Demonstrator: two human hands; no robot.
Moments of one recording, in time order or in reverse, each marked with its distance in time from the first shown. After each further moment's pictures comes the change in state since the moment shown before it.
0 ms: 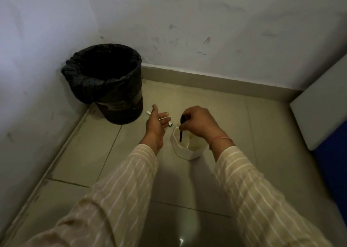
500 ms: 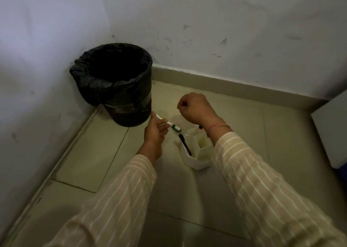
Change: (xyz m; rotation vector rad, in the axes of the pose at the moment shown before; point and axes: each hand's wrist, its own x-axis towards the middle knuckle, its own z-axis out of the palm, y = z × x) left_hand 0.028 -0.008 -0.034 -0.047 0.099 -0.002; right_hand 0.067 -0.042 0.000 -0.050 0.078 -0.190
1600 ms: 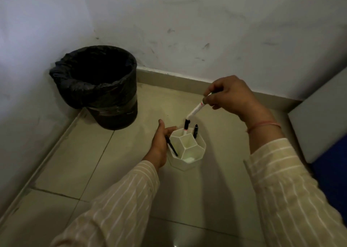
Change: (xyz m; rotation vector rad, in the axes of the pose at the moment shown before) left_hand -0.023 -0.033 0.055 0.020 -0.090 -0.102; right_hand -0.062 0.037 -0.134 0.299 0.109 0.185
